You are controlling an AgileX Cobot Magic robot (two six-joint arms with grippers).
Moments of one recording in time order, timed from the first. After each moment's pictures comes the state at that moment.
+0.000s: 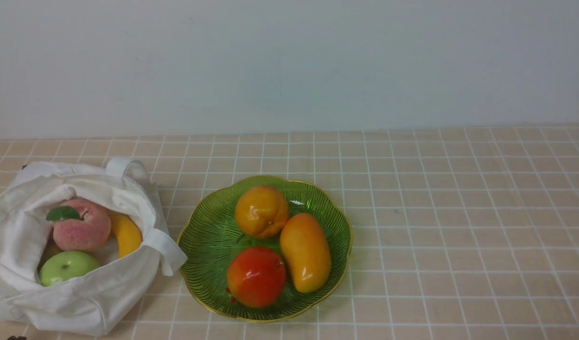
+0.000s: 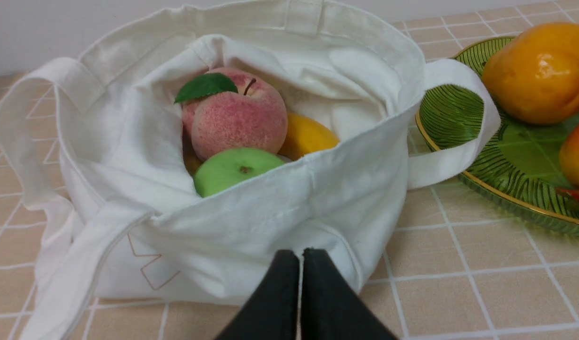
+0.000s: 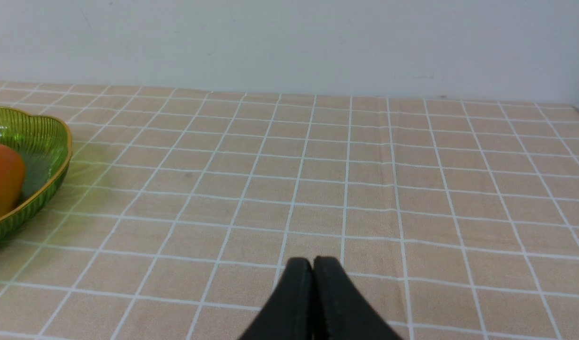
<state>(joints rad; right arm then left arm) 0.07 -0.01 0.02 -0.03 0.38 0.00 -0.04 -0.01 0.03 0.00 0.37 0.07</state>
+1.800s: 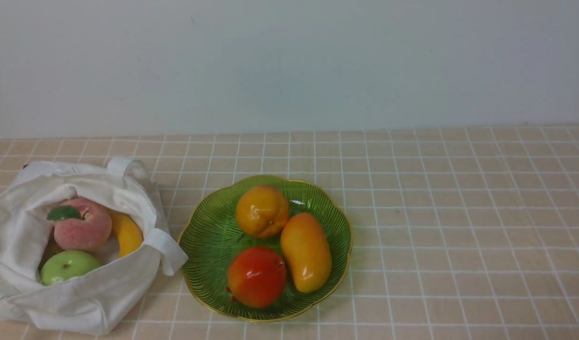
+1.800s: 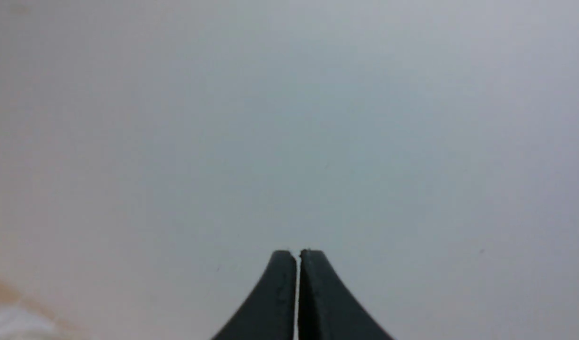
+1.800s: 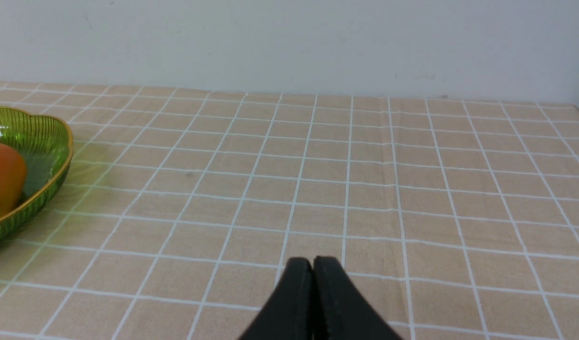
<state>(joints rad) 0.07 -0.01 0.02 -0.03 0.38 0.00 -0.04 0.00 -0.10 -0.59 -0.24 -0.02</state>
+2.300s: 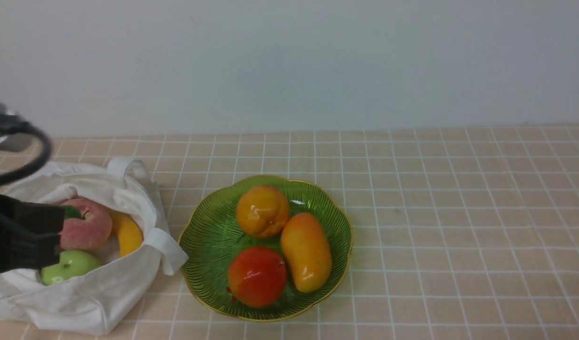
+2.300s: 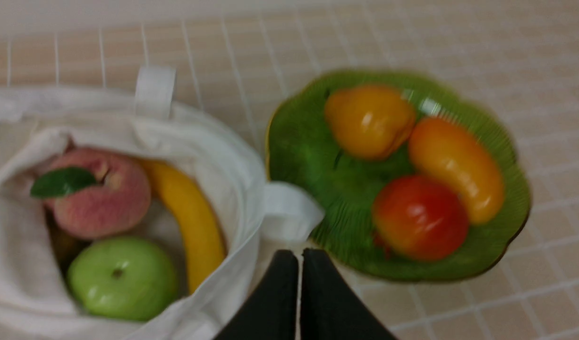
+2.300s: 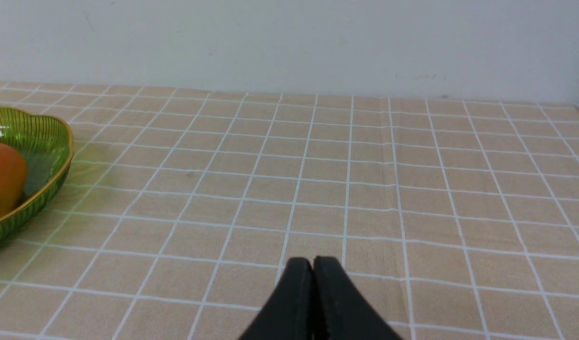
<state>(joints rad) 0.07 -0.01 0.02 -0.03 0.38 0.00 -0.04 0.83 -0.82 -0.28 0.84 0.26</state>
